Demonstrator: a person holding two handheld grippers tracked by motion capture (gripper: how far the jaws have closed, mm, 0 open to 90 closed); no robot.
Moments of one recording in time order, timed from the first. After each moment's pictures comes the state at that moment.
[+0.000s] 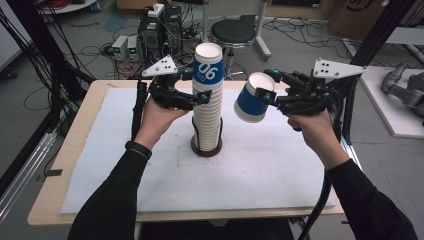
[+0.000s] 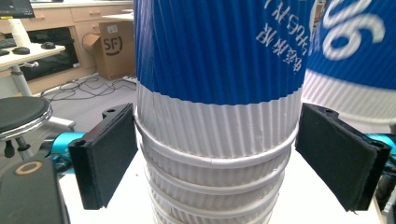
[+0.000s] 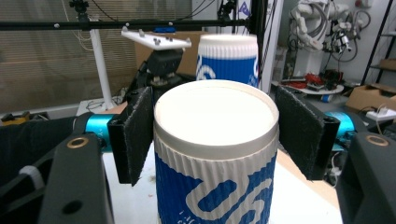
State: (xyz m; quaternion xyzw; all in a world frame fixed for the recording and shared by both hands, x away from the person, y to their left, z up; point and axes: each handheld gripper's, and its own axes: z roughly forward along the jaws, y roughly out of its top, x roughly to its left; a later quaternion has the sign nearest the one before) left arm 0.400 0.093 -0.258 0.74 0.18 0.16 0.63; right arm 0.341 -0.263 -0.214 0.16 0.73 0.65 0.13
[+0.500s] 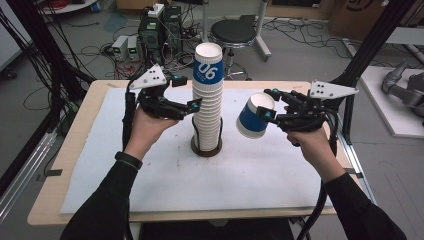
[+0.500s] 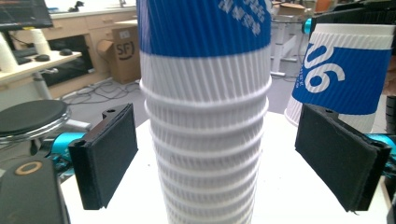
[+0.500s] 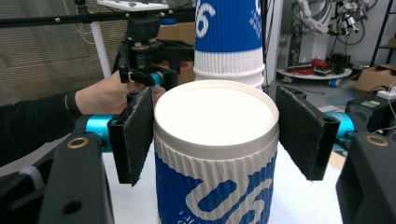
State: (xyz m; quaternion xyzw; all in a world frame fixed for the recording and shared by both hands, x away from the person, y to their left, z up) left arm 0.372 0.116 -0.268 0.73 0.18 0.19 0.63; right arm 0.336 -0.274 -0.259 0.18 0.73 0.65 0.11
